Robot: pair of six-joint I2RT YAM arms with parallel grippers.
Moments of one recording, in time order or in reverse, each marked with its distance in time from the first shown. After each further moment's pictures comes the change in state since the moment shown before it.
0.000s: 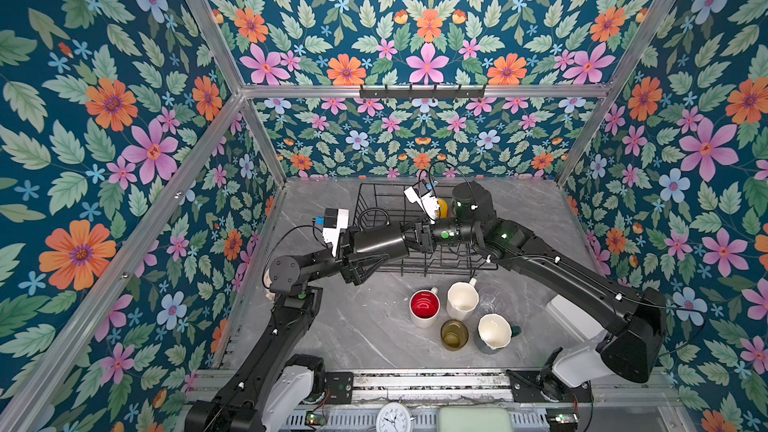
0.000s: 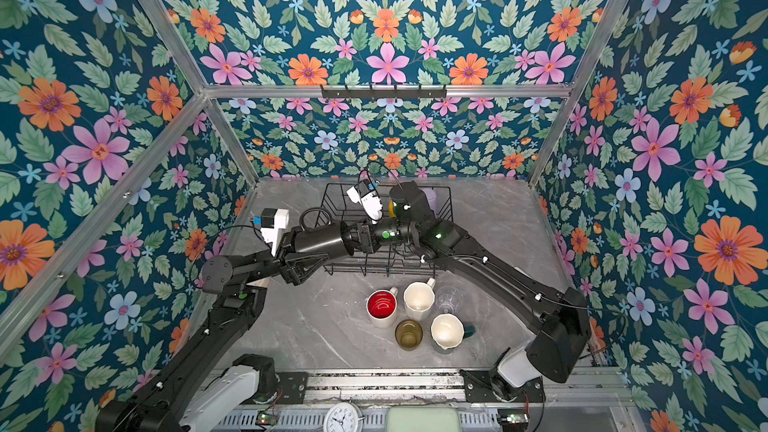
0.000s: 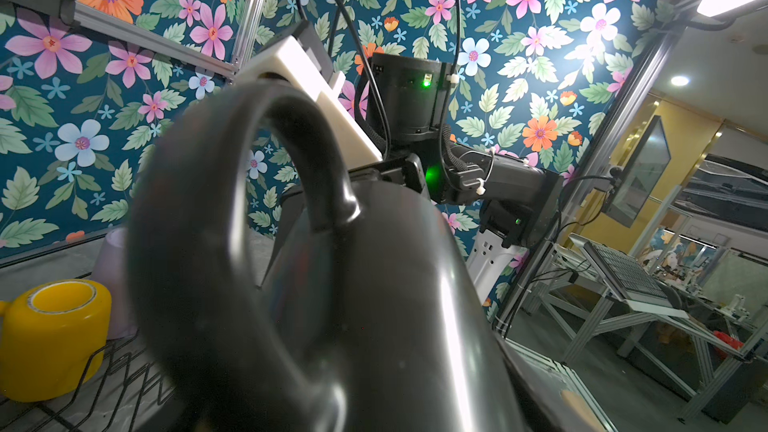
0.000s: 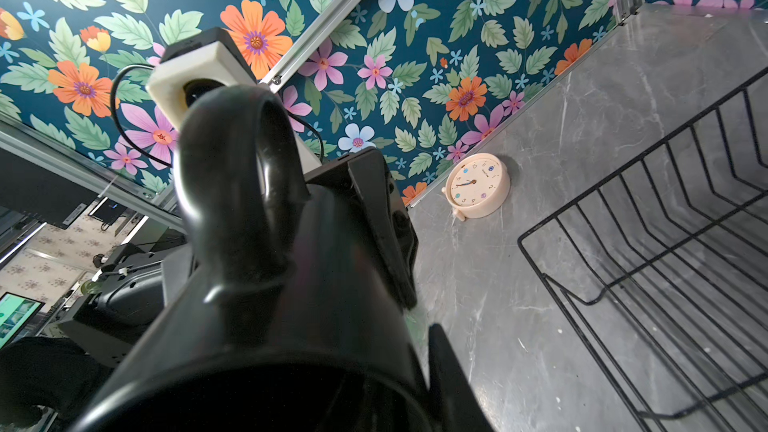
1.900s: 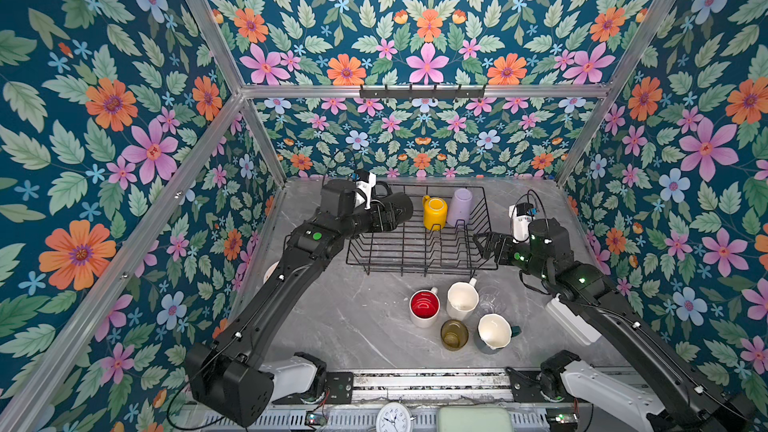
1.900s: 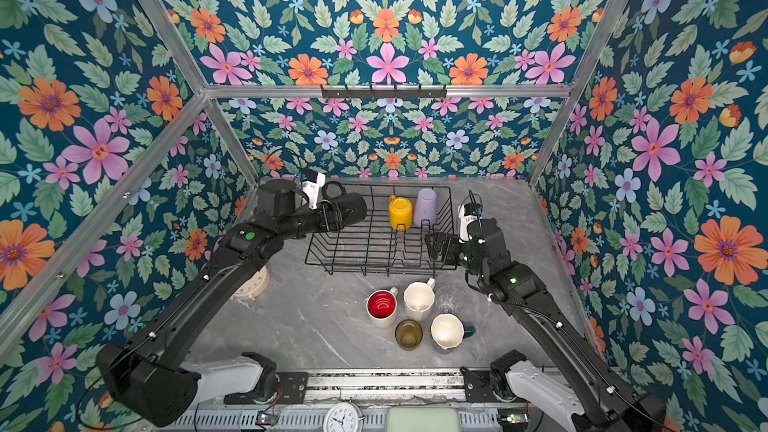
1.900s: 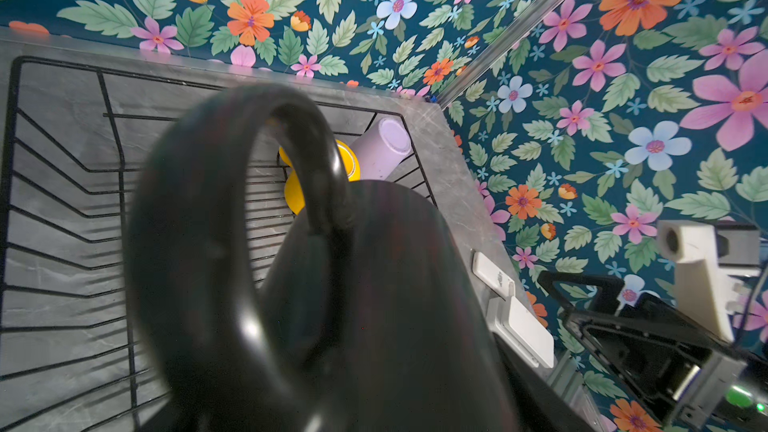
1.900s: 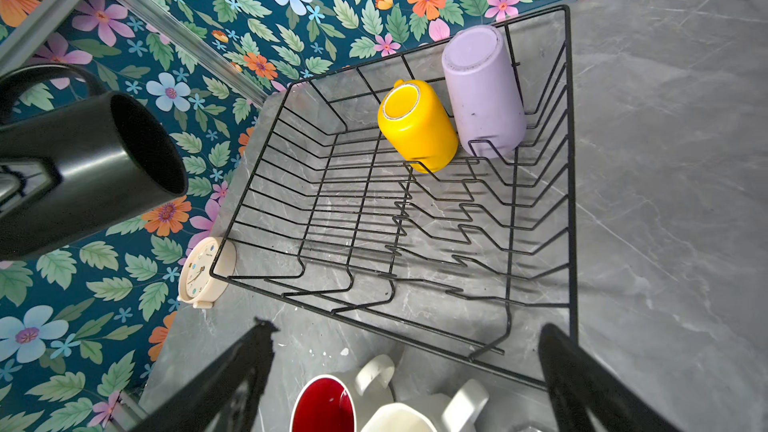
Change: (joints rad) left arm -0.265 0.378 0.746 -1.439 -0.806 0.418; right arm -0.327 -0.546 -0.482 -0.284 0.601 0.070
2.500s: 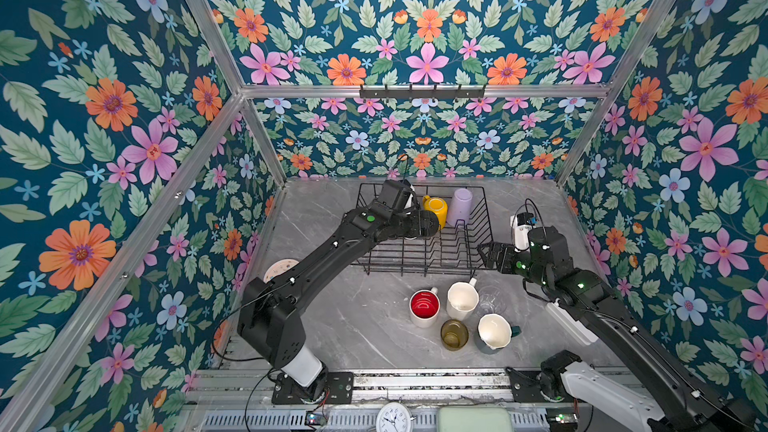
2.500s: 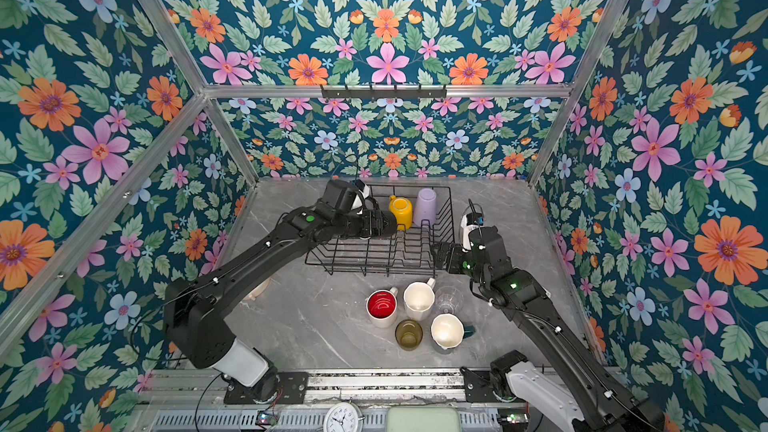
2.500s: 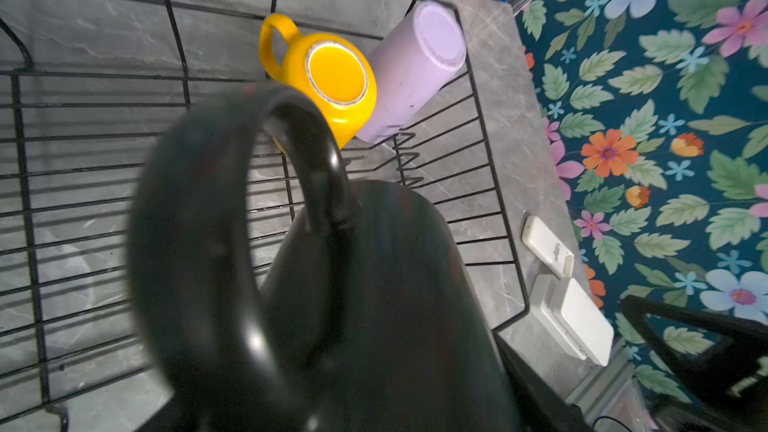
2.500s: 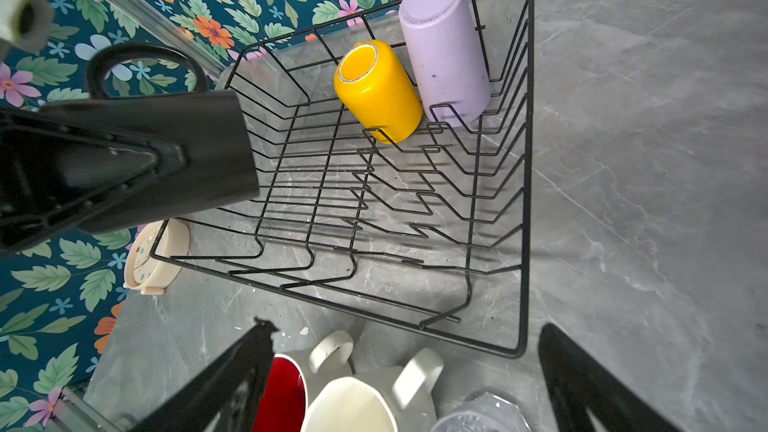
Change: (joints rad) left arm -0.197 0.323 0.168 -0.110 -0.168 -0.086; right arm -0.031 -0.035 -0.082 -0.031 0.014 -0.045
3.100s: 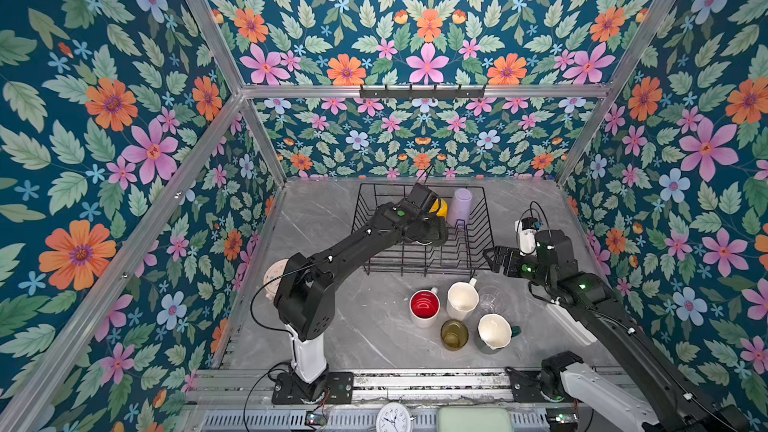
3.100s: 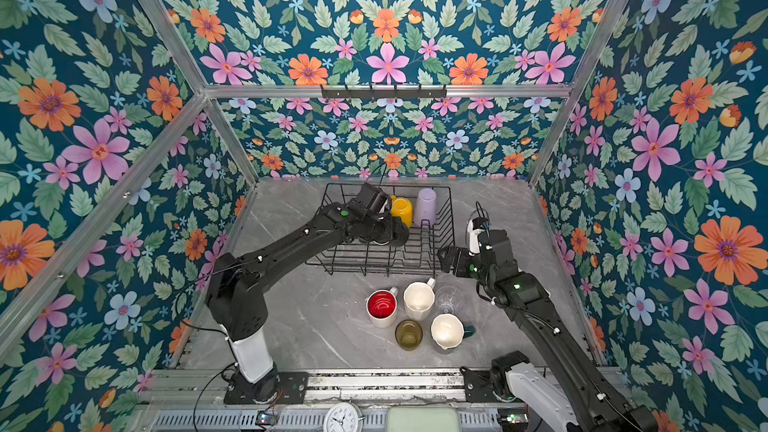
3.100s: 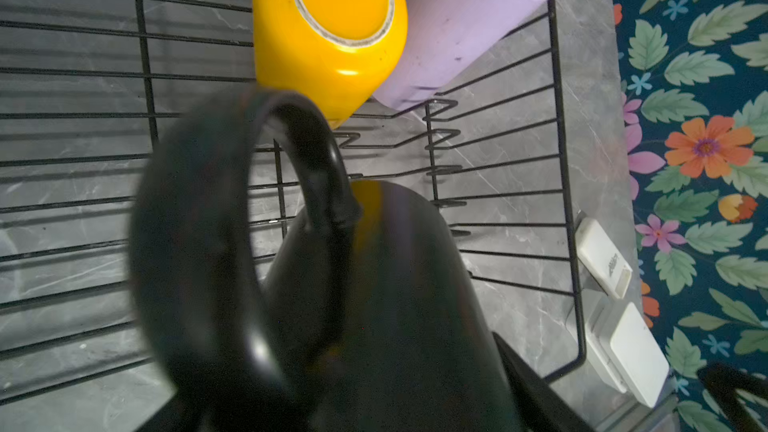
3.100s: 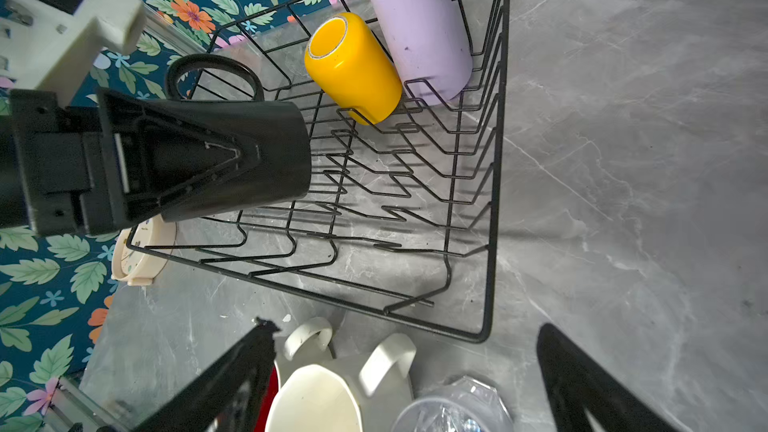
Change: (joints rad) left arm -0.076 0.225 0.168 -0.092 -0.095 -0.092; right arm -0.107 -0.006 -0.057 0.001 -0.115 -0.046
